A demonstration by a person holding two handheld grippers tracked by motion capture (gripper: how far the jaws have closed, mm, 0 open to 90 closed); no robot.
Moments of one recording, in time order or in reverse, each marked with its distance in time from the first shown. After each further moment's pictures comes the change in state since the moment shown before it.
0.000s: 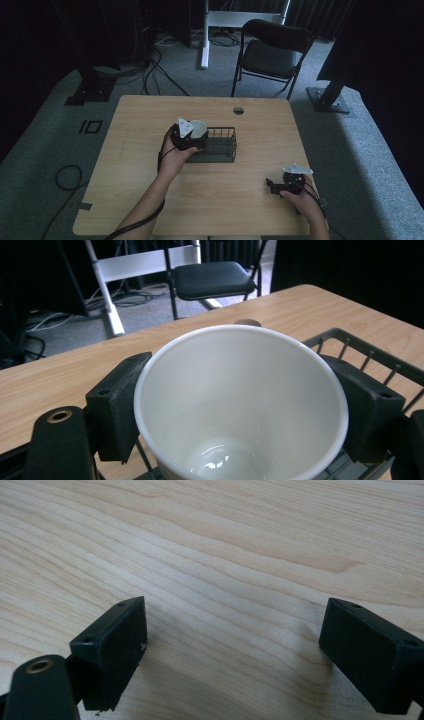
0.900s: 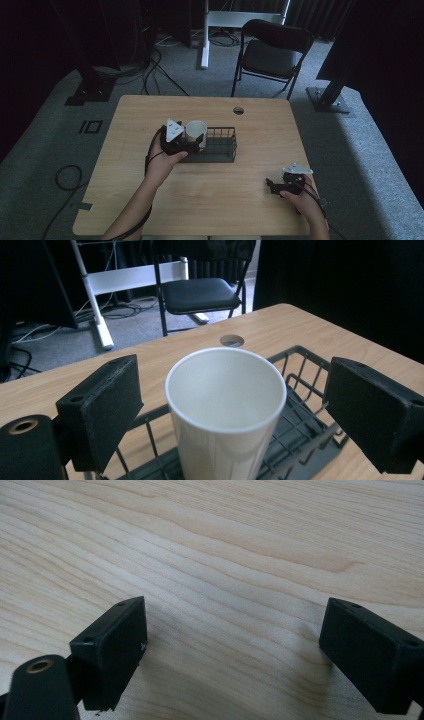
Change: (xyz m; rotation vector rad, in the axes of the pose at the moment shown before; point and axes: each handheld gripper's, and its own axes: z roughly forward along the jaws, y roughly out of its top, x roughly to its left) left arm 0.007 0.010 -0.053 -0.058 -0.042 -0.011; right arm 0.000 0.000 0.000 0.001 0.000 0.000
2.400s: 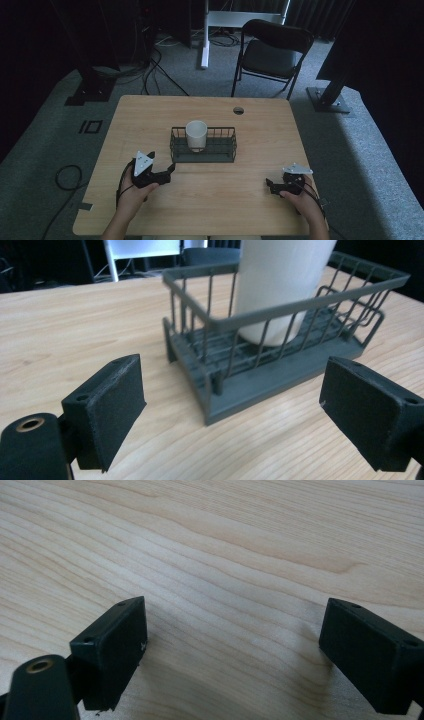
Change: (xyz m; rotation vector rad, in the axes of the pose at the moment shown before) left arm 0.032 -0.102 -0.069 0.063 0.055 -0.082; right arm 0.000 0.000 0.000 -0.001 0.004 -0.006
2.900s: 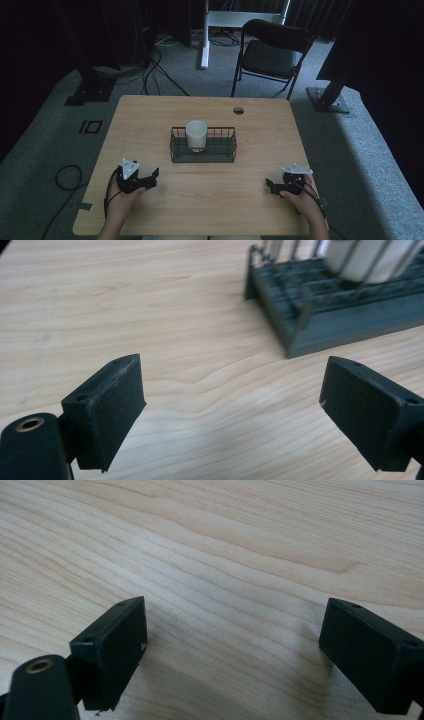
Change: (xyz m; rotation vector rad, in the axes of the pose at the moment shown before) left arm 0.032 -0.027 -0.018 0.139 0.175 -0.069; right arm 0.000 0.000 0.000 0.000 0.000 0.000
